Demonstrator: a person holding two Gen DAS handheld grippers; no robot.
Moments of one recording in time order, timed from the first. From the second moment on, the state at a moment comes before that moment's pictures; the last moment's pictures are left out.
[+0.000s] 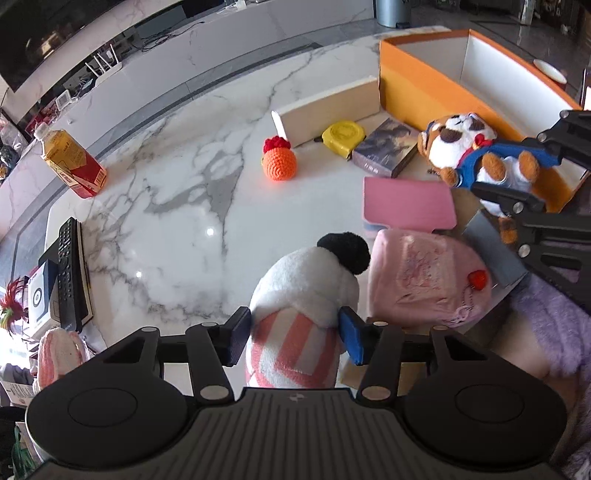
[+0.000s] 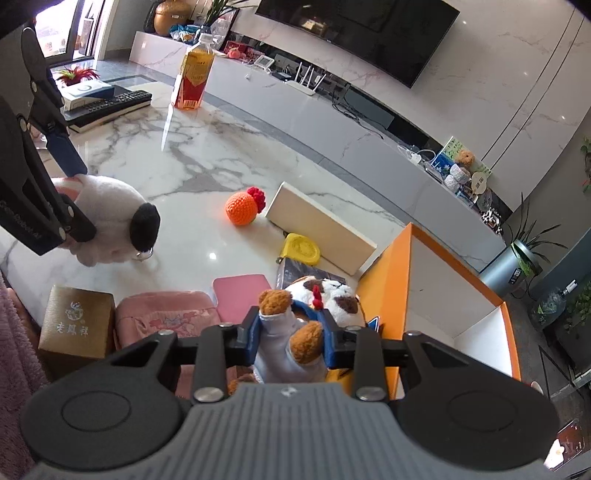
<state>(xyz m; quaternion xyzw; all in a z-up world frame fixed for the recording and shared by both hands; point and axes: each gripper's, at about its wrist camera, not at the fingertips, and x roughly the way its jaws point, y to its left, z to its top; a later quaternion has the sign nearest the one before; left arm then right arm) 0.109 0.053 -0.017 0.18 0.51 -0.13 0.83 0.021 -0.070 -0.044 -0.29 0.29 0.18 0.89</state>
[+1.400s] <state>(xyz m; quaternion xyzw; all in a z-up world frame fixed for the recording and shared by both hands) 0.178 -0.146 -0.023 -0.08 0.47 -0.17 0.86 0.080 -0.265 -0.048 -0.34 0.31 0.30 0.84</state>
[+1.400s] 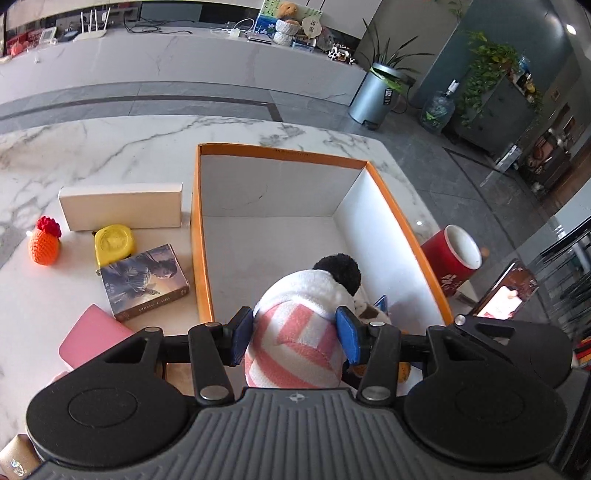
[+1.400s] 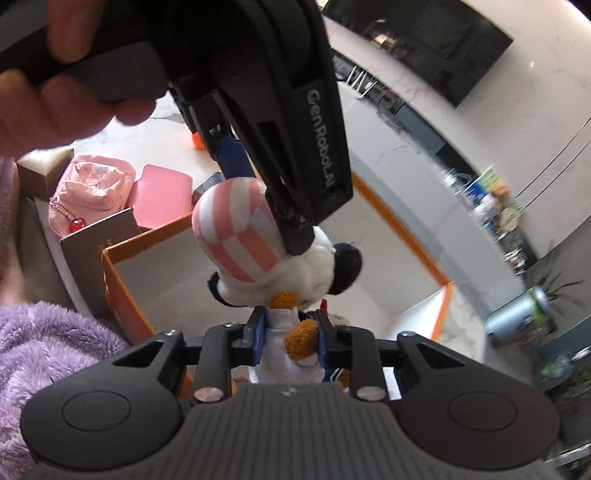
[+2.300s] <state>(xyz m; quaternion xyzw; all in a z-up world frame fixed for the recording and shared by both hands) 0.180 -0.169 -0.030 -0.01 0.54 -0.18 0.82 0.131 -0.324 -0.042 -0.16 0.48 0.34 0.80</state>
